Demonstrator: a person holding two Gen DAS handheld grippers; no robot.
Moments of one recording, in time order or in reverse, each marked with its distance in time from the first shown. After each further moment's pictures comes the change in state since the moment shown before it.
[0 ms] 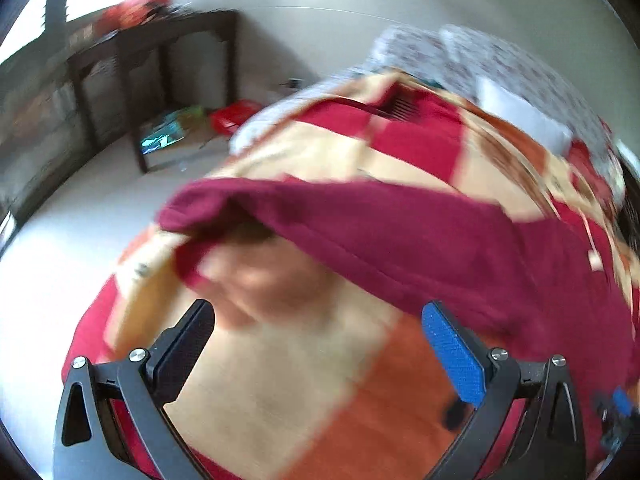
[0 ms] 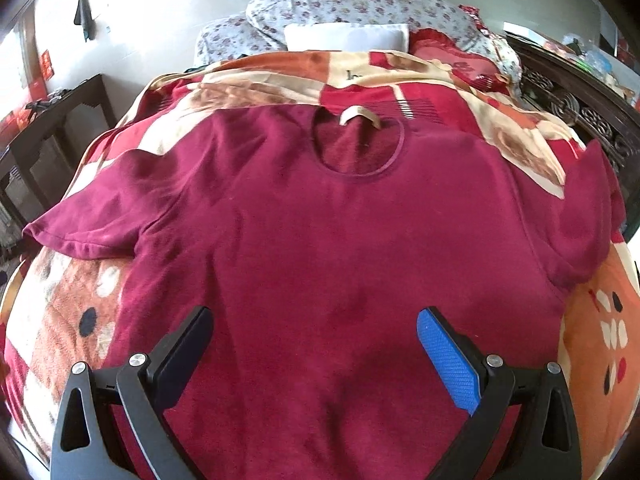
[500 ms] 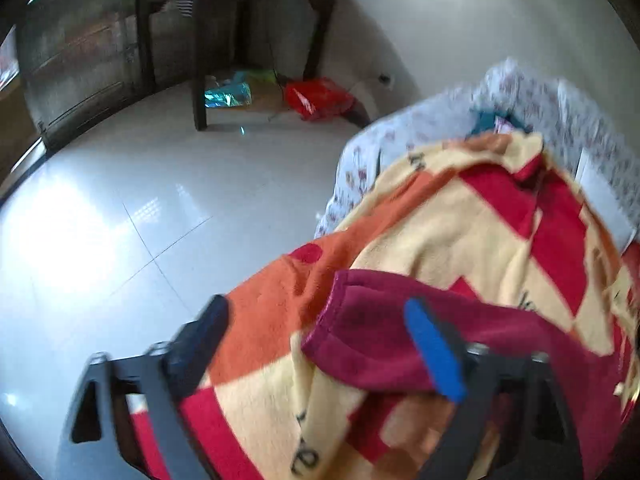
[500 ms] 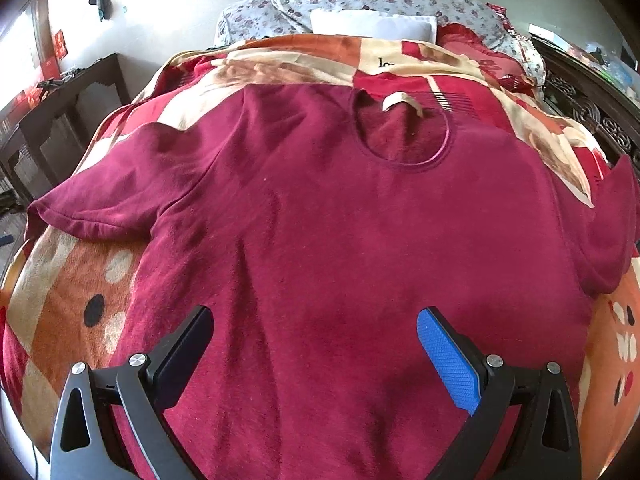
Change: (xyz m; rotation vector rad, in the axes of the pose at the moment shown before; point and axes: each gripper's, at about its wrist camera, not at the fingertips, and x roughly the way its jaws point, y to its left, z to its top) left arm 0.079 0.129 0.091 -0.223 0.100 0.108; right arm 0.019 0.024 0.000 -0.056 0.051 0.033
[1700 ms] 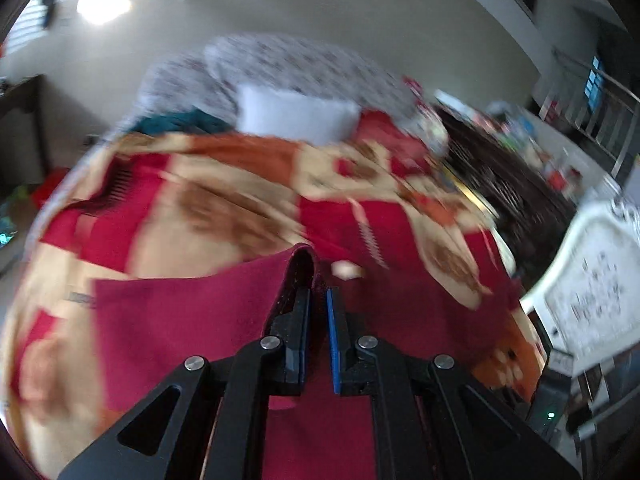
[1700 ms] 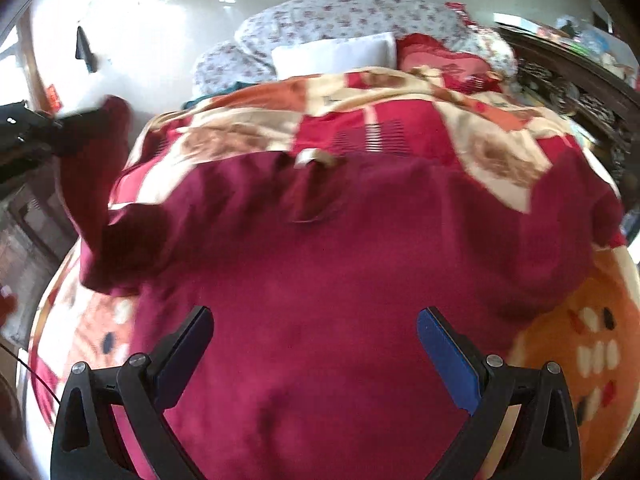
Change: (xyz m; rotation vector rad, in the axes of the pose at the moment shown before) left arm -0.186 -0.360 -0.174 0.664 -0.019 -0.673; right arm -0.055 -0.102 0.016 0.130 -0.085 0.040
